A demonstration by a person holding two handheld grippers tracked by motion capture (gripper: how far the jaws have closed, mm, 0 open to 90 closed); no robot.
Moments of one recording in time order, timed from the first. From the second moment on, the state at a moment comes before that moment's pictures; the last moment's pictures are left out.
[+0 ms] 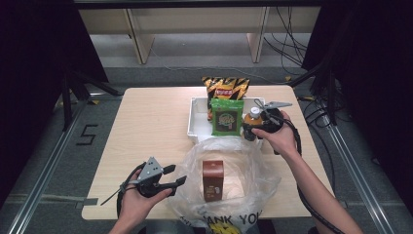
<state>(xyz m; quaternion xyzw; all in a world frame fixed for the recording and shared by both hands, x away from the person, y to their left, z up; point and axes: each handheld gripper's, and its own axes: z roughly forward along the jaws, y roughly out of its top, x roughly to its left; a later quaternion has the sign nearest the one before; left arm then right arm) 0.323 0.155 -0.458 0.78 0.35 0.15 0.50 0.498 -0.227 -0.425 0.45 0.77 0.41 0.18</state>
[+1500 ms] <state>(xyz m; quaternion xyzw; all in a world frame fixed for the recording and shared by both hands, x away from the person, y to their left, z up) 0.313 0.150 -0.427 0.76 0.33 0.16 0.53 0.364 -0.223 -0.387 0.33 0.78 0.51 0.15</state>
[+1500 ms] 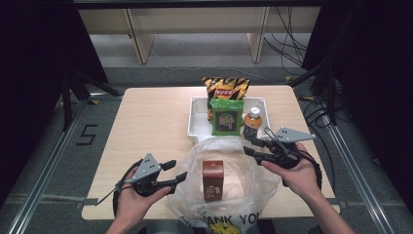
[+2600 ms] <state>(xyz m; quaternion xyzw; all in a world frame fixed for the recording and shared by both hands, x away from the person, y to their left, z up) 0.295 0.113 -0.421 0.82 0.26 0.13 0.50 0.328 -0.184 -0.400 0.26 0.82 0.51 0.09</state>
